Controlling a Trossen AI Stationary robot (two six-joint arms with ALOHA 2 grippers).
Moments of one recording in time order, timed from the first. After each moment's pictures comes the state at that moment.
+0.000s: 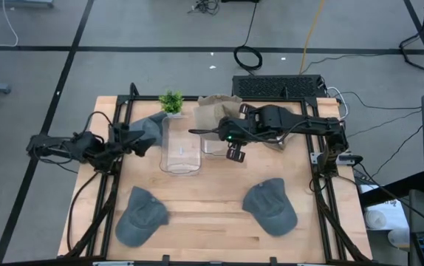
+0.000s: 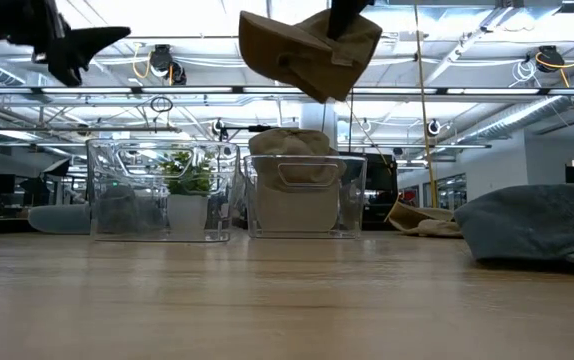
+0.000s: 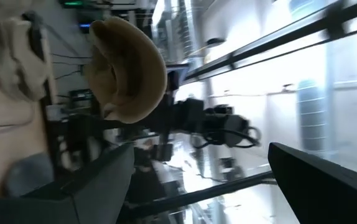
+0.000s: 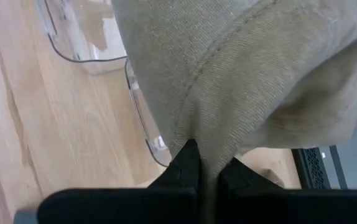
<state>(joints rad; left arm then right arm) -0.18 0.20 0.21 0.33 -0.38 -1.39 0.03 1.87 2.17 -1.48 0.37 0.20</state>
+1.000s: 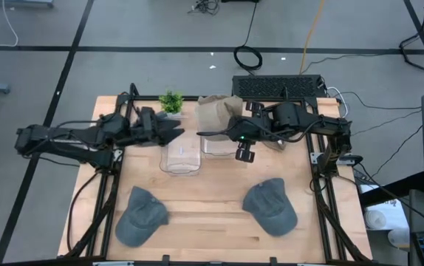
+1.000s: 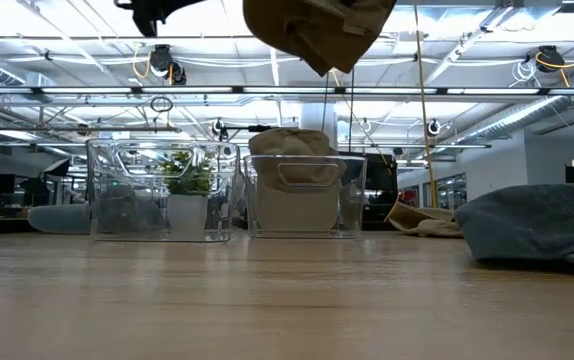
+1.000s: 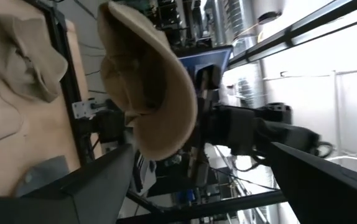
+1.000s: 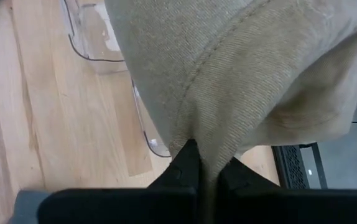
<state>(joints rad) 0.03 0.88 0.73 0.26 -0.15 -1.40 0.07 1.85 2.30 -1.59 0.40 0.15</state>
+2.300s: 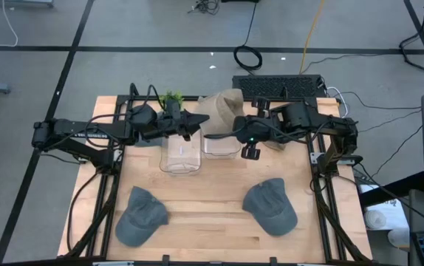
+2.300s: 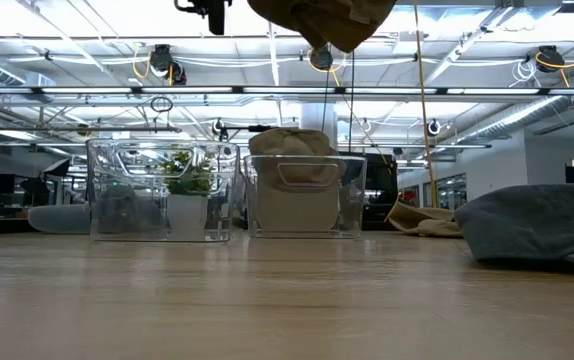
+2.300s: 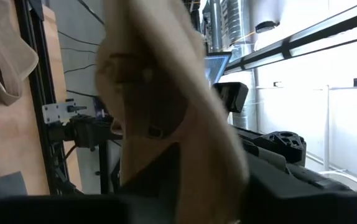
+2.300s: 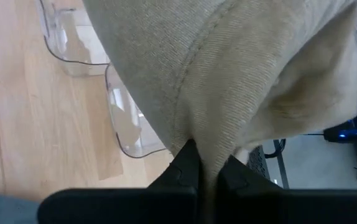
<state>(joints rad) 0.10 1.24 0.96 0.42 -0.08 -1.48 0.11 1.80 2.30 -1.59 0.52 0.09</state>
